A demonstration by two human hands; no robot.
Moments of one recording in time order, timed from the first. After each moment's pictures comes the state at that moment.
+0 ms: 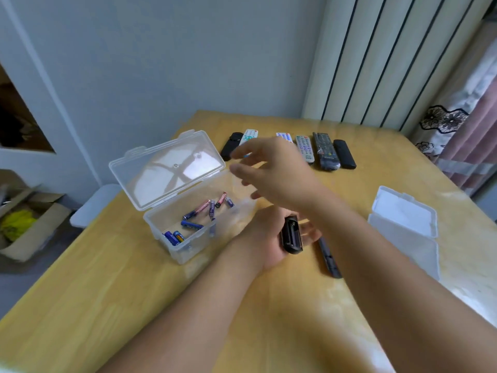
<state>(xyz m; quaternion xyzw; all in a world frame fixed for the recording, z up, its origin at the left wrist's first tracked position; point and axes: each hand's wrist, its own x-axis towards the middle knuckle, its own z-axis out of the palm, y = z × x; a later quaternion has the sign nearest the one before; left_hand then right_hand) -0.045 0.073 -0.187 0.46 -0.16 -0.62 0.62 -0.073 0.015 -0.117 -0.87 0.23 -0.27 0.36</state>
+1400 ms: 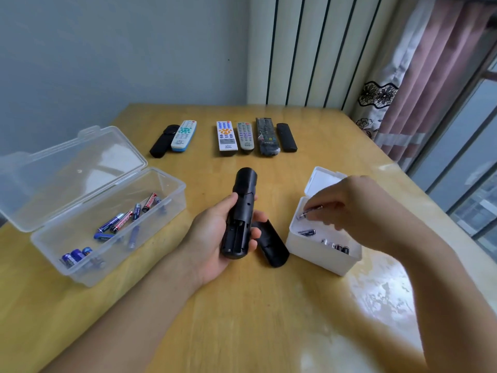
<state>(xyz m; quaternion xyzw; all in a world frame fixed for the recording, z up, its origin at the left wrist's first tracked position) -0.076 0.061 -0.193 0.47 -0.19 -0.62 0.60 -0.285 -0.044 -0.145 -0.89 0.39 -0.16 0.17</state>
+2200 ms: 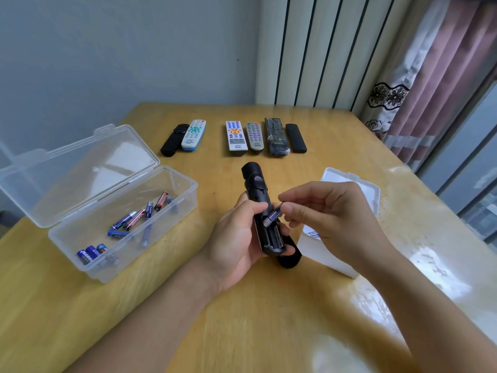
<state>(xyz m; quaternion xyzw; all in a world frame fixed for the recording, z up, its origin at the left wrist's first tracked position) -0.090 0.067 -0.192 0.37 -0.27 -0.62 0.64 -0.241 -0.008 -0.163 -0.74 0.27 -0.36 0.50</state>
